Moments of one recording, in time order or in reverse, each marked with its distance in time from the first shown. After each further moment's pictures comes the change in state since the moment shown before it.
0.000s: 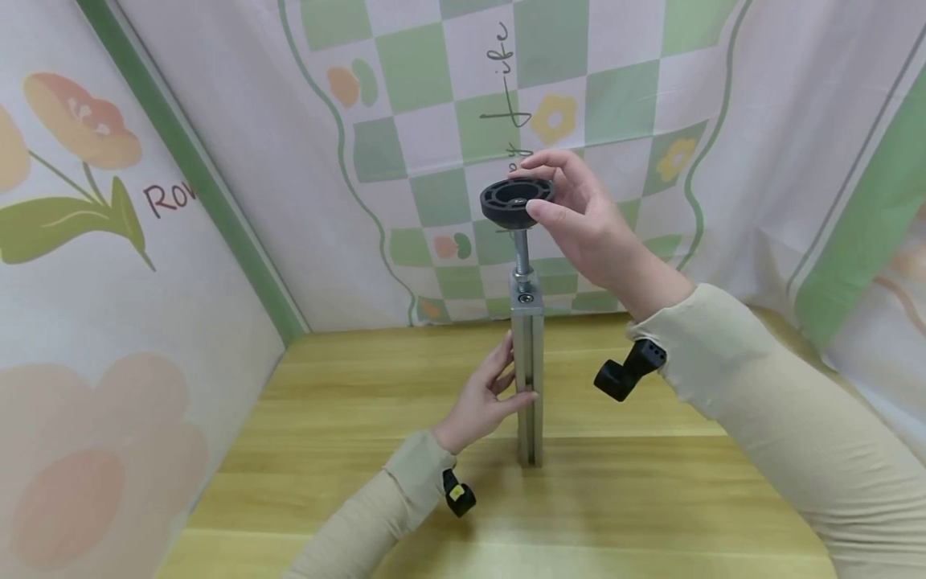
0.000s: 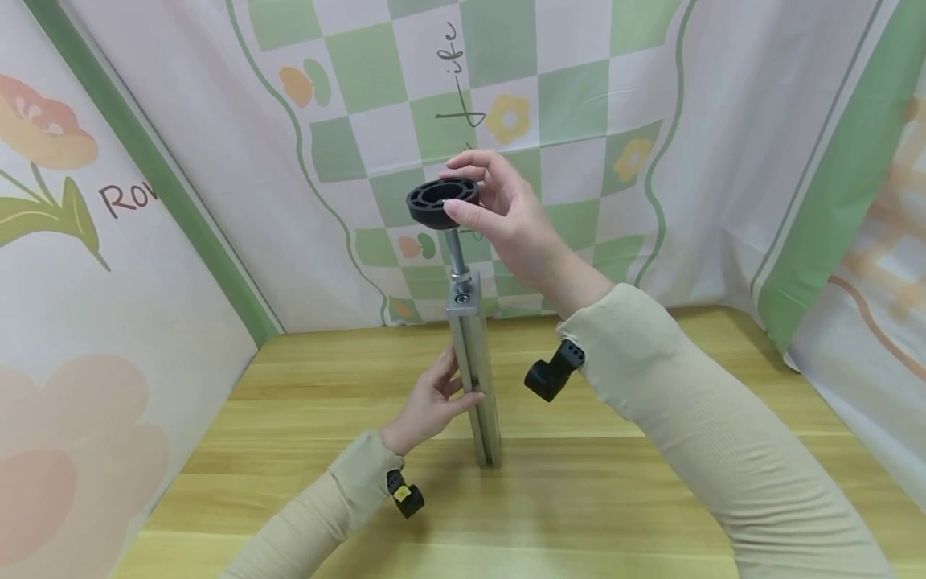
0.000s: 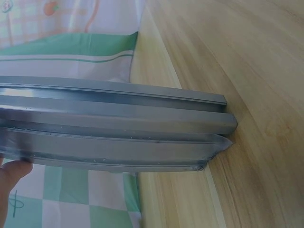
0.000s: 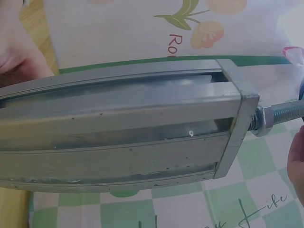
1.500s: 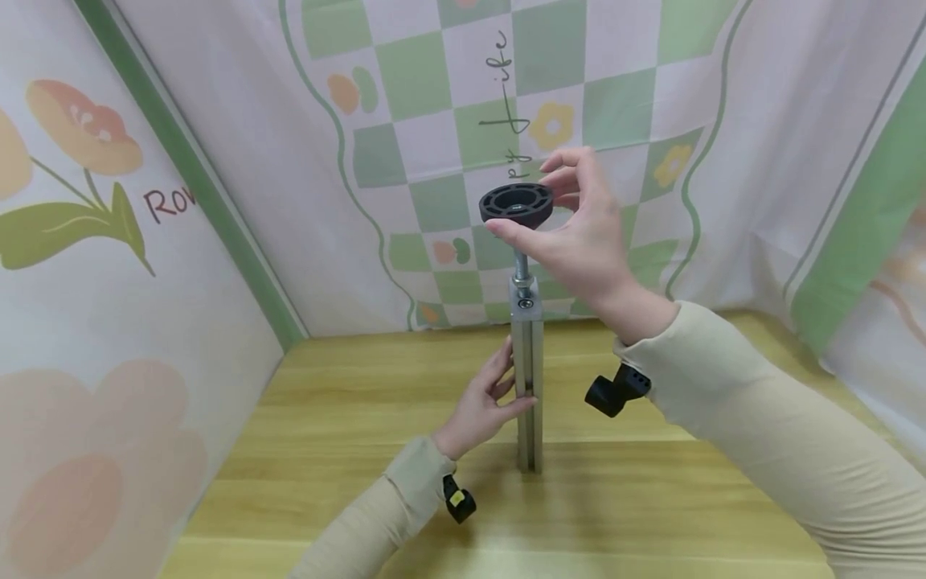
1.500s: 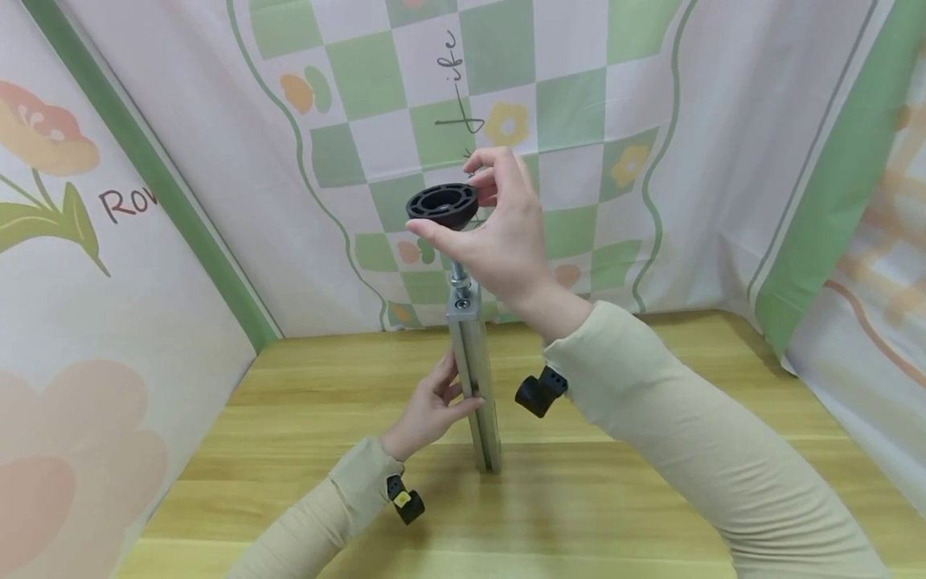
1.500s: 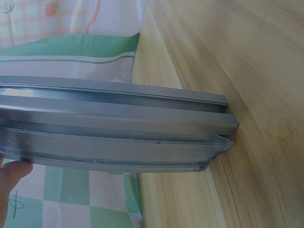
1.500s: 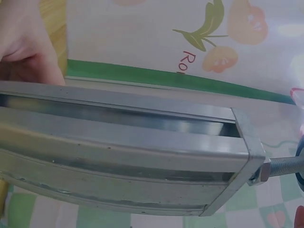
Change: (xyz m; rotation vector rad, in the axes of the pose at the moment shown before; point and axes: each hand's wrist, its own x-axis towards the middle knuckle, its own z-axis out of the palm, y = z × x) left_hand -0.001 0.001 0.001 -0.002 -0.007 -0.008; right_hand -0.004 -0.010 0.031 -0.857 0.416 -0.104
